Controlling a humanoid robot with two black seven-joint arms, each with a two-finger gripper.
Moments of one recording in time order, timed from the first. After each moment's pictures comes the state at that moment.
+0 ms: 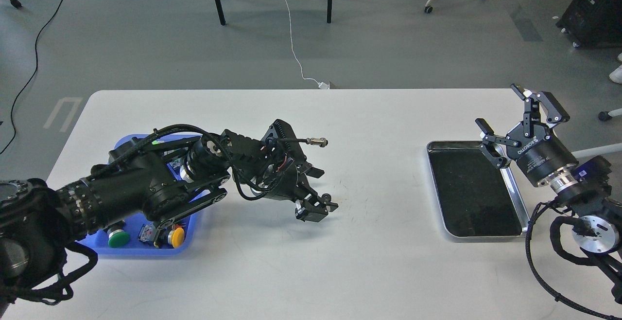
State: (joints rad) left arm -0.95 0.15 -0.21 -0.94 2.18 -0.31 -0.49; right arm 0.38 -0.61 0.75 0.99 -0.18 0.45 0.49
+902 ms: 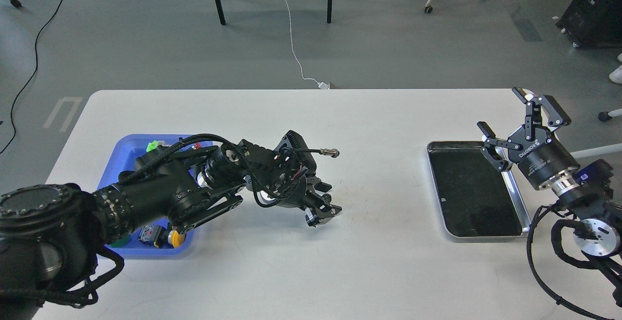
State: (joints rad) left arm -0.95 0.04 -0.18 -0.79 2.18 -0.30 -0.49; right arm 0.37 -0.61 0.75 0.98 -0.18 0.44 0.49
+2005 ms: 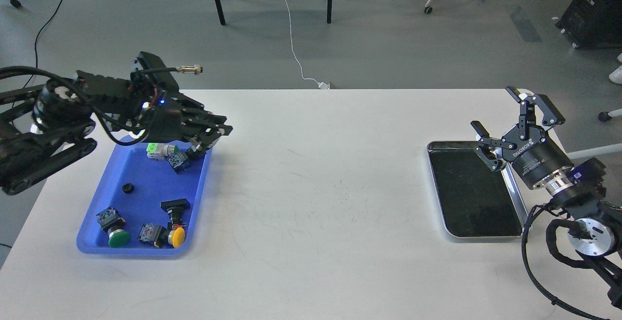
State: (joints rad) left arm -1.02 0.77 -0.18 -1.14 2.00 -0.28 -0.49; right arm 0.37 -0.60 0.75 1.00 -0.19 0.44 0.49
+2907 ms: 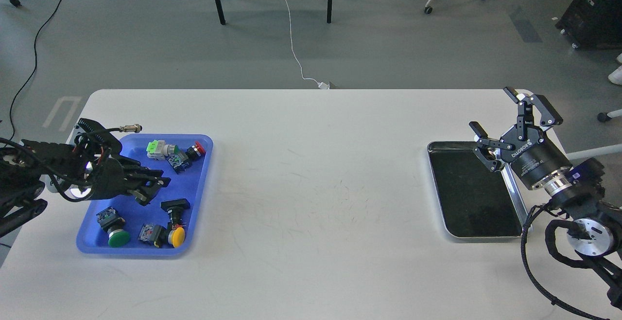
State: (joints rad) left arm -0.81 0.79 -0.18 -1.00 2.01 -0.21 -0.49; right arm 0.37 -0.60 0.75 1.01 -0.20 0.44 0.49
